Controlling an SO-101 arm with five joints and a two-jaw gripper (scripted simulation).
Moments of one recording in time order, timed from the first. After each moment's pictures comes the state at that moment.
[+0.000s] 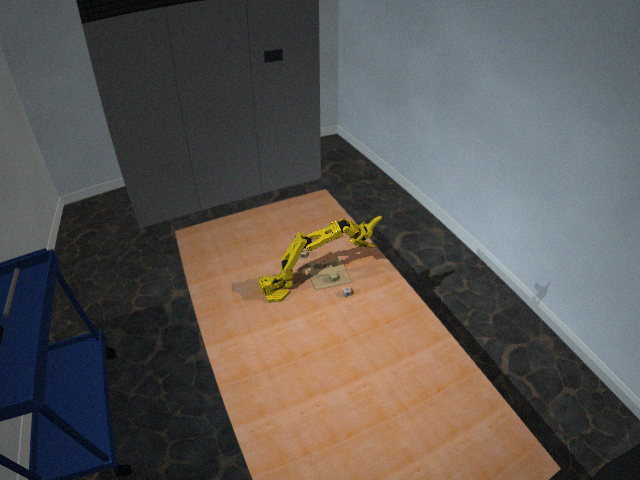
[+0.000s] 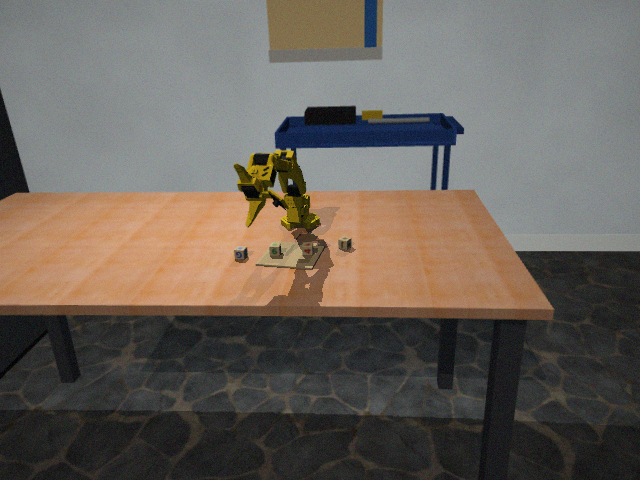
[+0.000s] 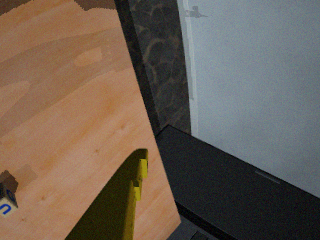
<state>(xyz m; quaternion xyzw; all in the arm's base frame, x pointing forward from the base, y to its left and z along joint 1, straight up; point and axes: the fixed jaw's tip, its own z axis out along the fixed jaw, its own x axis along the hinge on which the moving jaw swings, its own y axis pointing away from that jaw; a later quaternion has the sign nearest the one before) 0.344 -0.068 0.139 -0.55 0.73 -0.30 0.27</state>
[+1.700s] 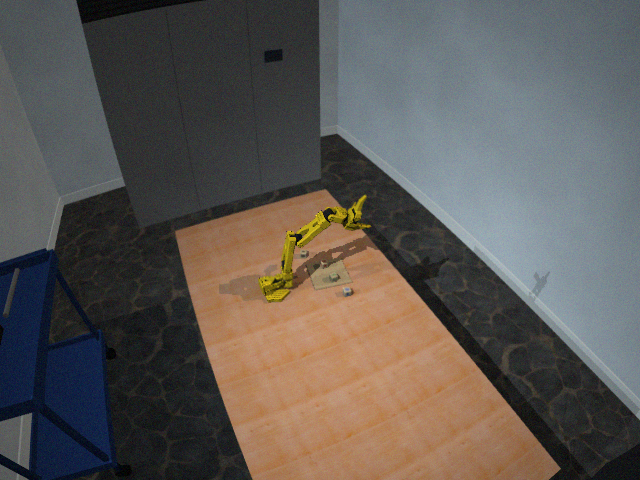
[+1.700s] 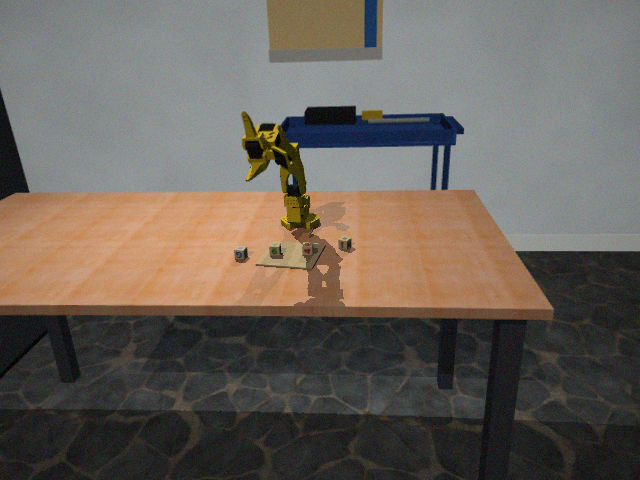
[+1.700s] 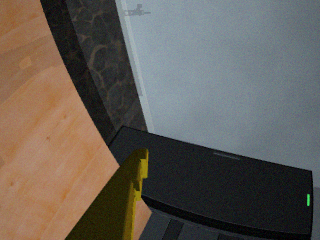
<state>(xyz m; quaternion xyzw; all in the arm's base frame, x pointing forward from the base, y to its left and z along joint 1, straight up) 0.323 -0.063 0.234 -0.51 0.67 -0.40 0.36</state>
